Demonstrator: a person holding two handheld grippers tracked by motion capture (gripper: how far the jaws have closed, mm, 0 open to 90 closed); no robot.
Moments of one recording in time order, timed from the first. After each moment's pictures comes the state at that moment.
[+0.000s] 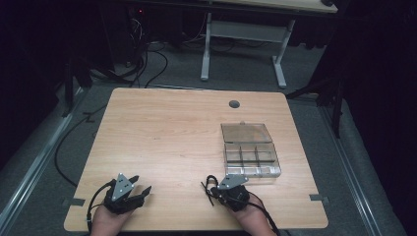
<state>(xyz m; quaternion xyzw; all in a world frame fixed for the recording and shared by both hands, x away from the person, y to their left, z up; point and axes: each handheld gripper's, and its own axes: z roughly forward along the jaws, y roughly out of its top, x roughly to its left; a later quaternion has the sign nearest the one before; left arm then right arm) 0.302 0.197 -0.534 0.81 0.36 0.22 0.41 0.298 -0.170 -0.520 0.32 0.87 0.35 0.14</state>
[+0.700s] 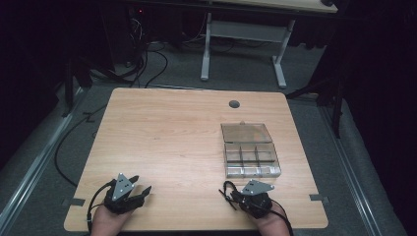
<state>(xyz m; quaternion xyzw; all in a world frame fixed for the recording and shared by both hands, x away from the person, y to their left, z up) 0.302 0.196 -0.534 0.81 0.36 0.22 0.41 0.274 -0.227 -0.514 0.36 0.86 0.34 0.16</state>
